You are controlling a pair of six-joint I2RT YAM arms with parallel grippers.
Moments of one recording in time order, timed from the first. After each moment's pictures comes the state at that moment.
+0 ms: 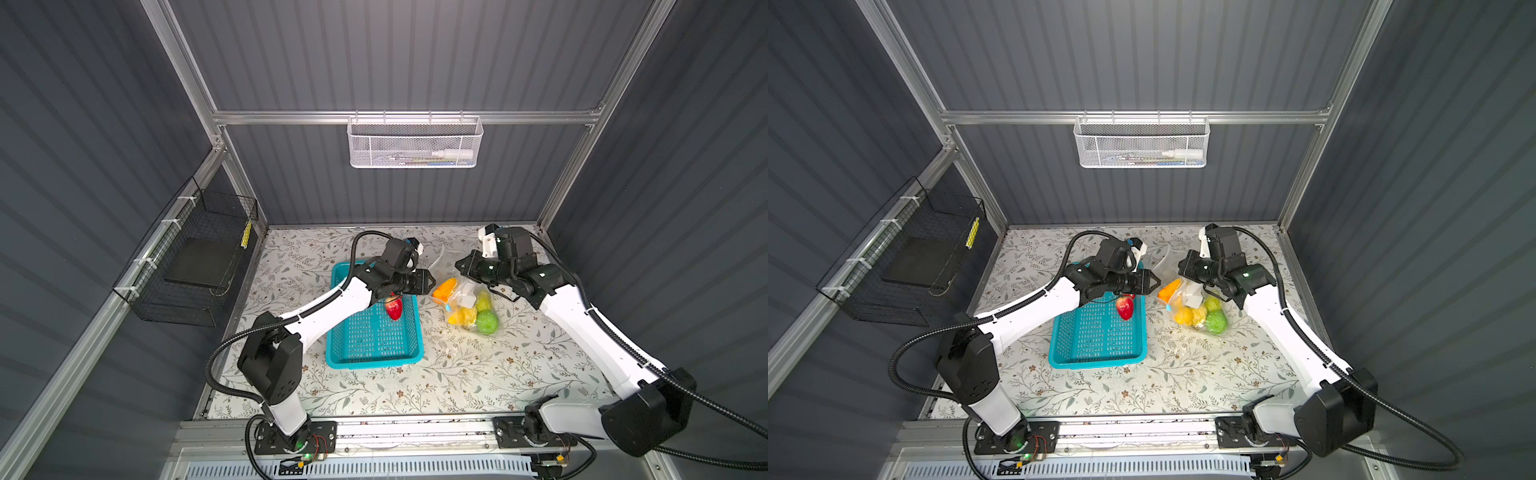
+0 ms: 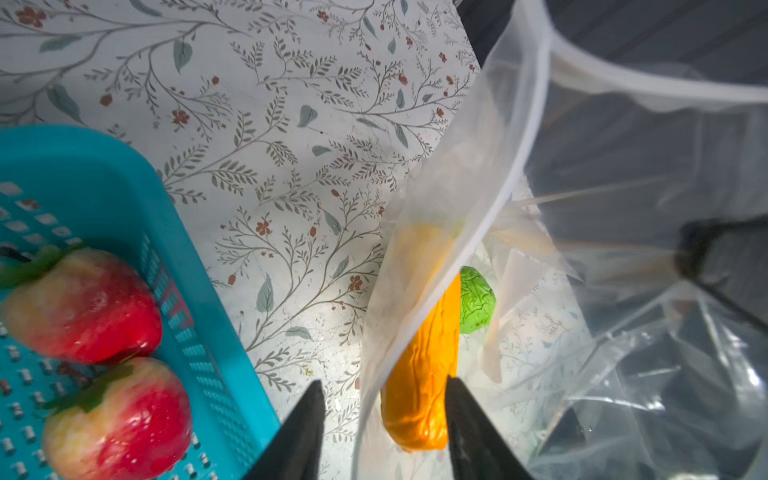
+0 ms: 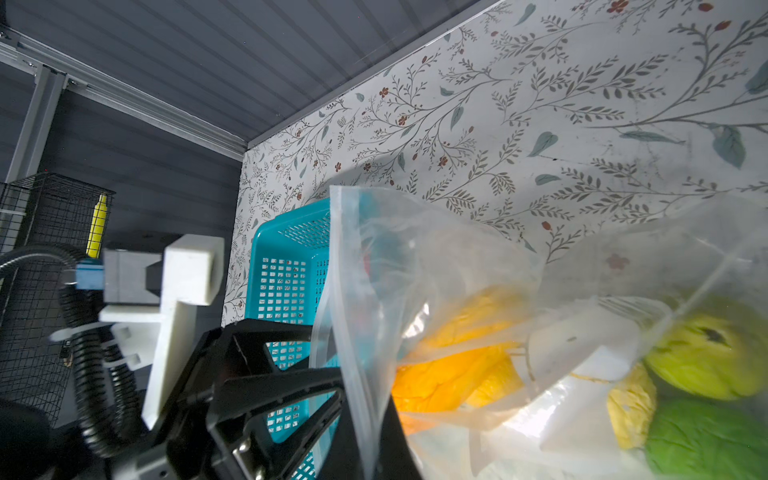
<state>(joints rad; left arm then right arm) -0.75 1.72 1.40 -0.40 0.26 -0.52 0.39 1.31 1.24 -0.57 -0.24 0.68</state>
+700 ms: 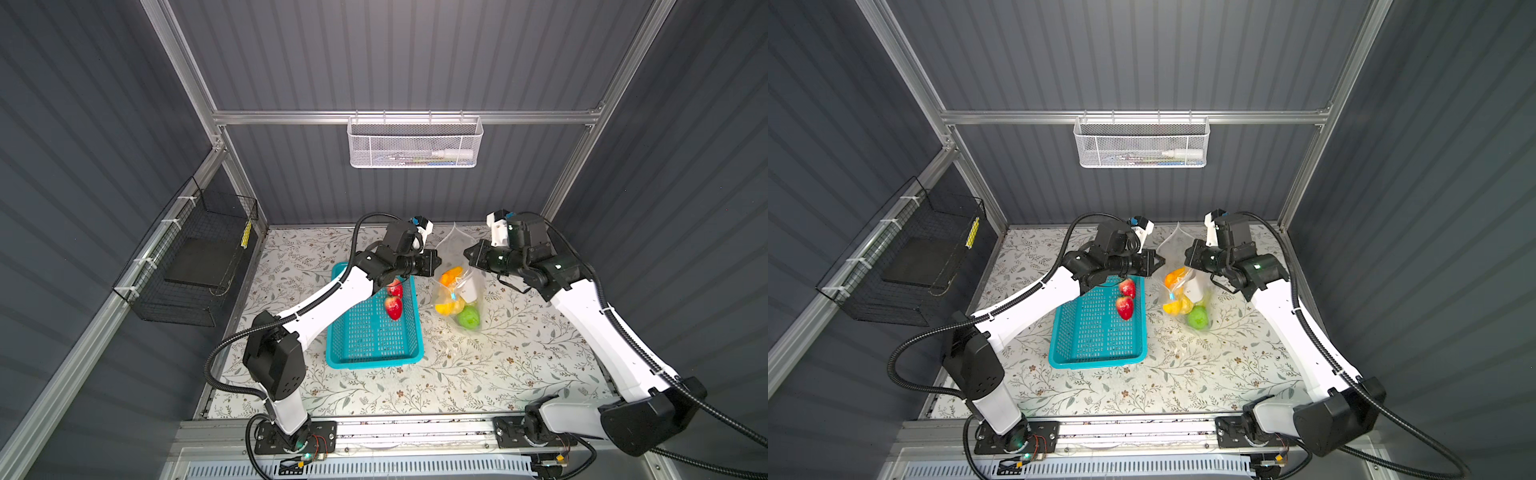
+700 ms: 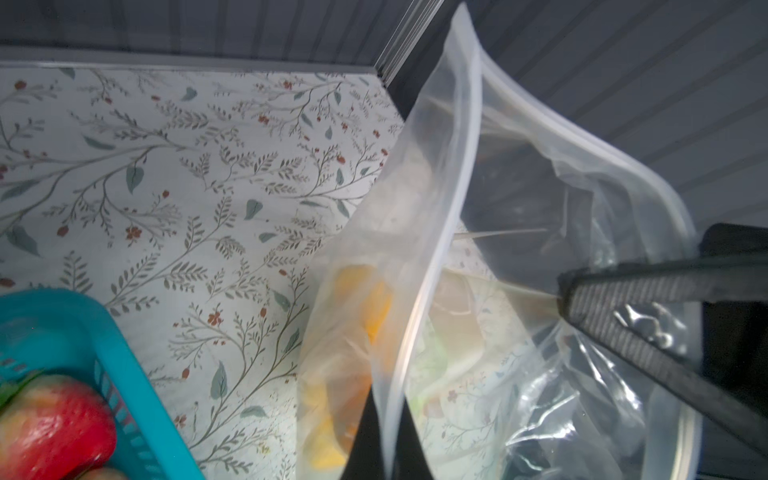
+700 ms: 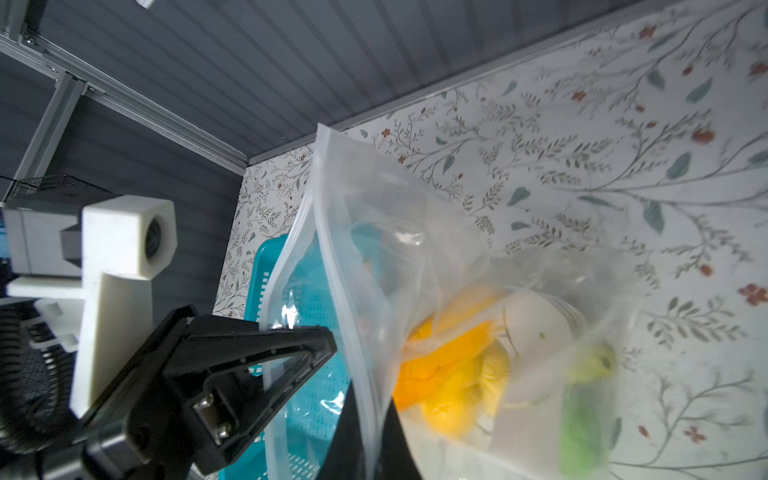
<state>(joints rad) -0.75 1.74 1.61 -0.37 0.30 -0.49 0.35 1.31 1.42 -0.71 -0.19 0.55</state>
